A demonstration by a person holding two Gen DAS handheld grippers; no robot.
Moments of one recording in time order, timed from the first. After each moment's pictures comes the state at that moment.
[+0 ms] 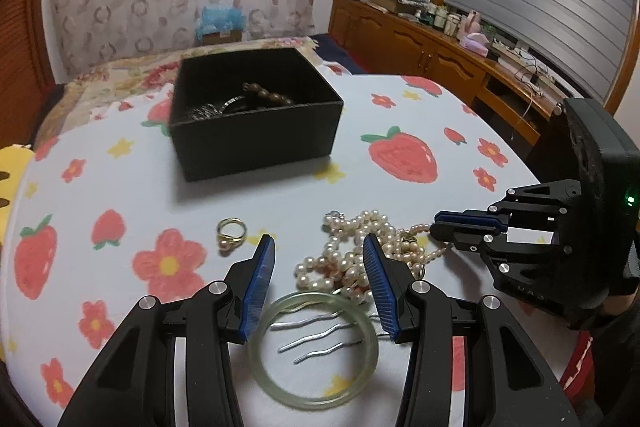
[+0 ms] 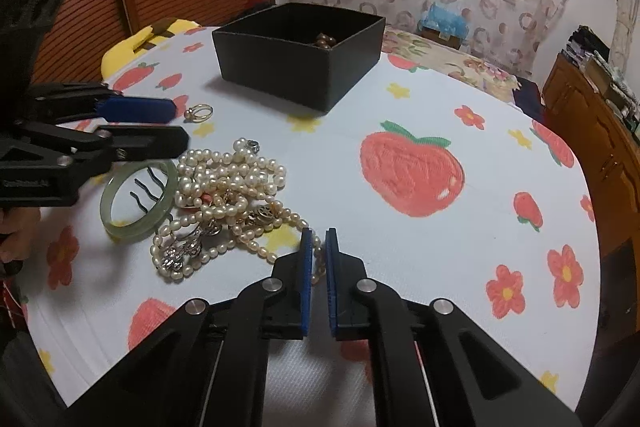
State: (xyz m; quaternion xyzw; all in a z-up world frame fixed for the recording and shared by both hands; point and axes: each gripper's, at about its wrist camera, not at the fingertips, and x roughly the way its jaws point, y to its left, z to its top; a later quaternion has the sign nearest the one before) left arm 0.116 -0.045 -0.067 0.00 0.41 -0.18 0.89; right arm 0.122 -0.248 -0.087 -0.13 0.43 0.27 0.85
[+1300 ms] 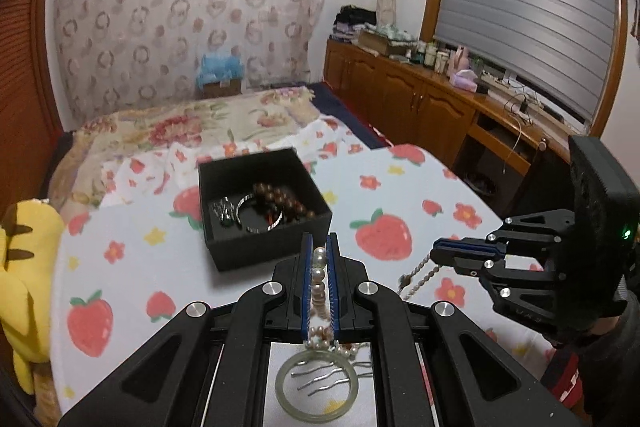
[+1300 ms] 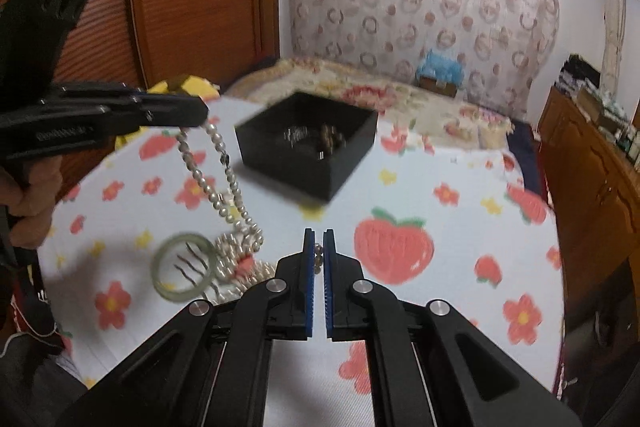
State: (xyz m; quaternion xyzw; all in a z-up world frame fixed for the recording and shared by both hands) left arm 0.108 -0.038 0.030 0.01 0.33 -0.18 0.93; right arm 0.110 -0.250 -0.001 -0.11 0.34 0.28 0.89
